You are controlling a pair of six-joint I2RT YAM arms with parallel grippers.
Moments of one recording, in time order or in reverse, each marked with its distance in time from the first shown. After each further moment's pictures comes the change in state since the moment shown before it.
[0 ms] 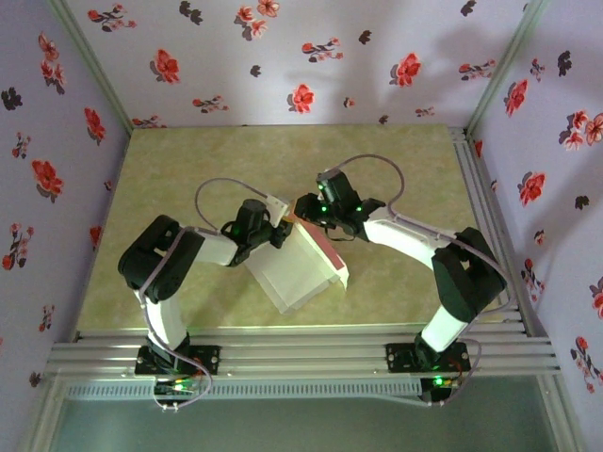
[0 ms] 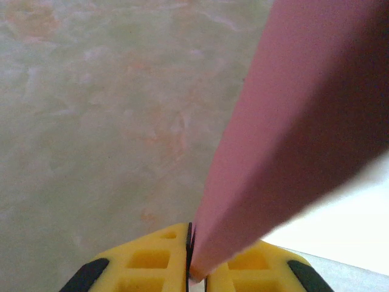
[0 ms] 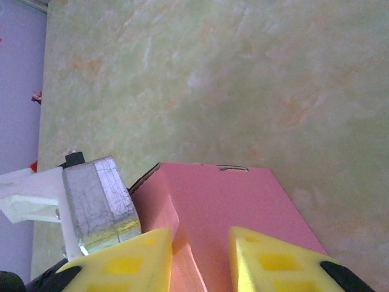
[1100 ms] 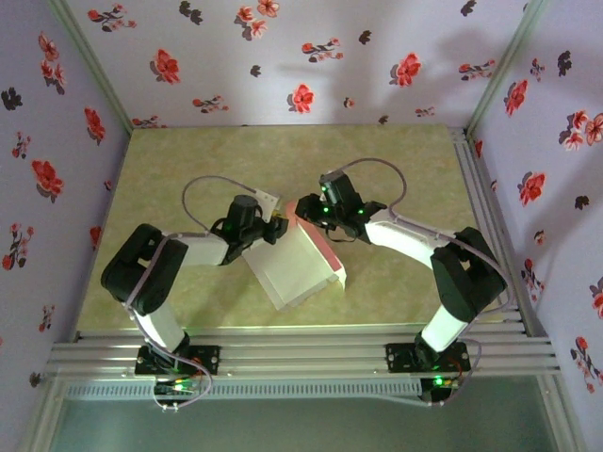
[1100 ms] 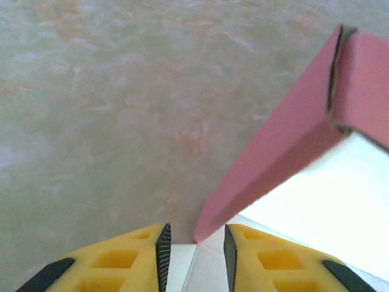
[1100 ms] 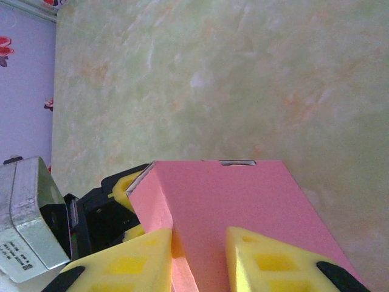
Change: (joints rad) left arm 0.047 -0.131 -0.018 -0.137 0.026 -0.078; right arm -0.024 0.000 -0.041 0.066 -0.029 0.041
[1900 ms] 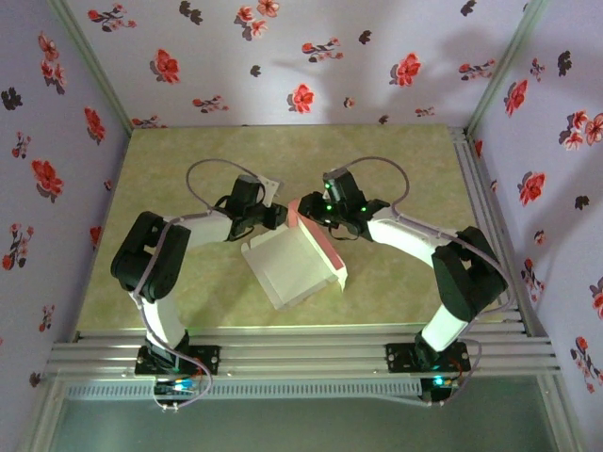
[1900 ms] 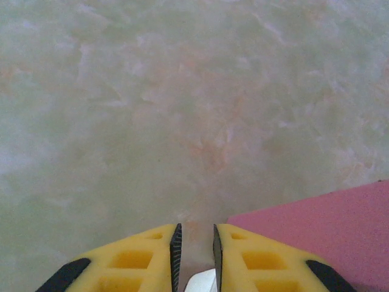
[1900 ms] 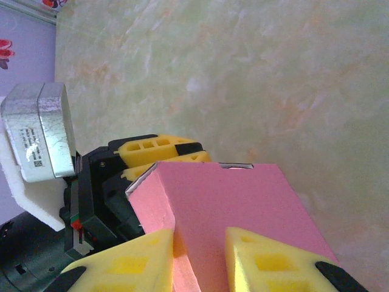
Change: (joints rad) left arm 0.053 0.103 0.248 -0.299 0.080 -0.064; right arm -0.023 0.000 0.004 -0.009 -0.027 -0.012
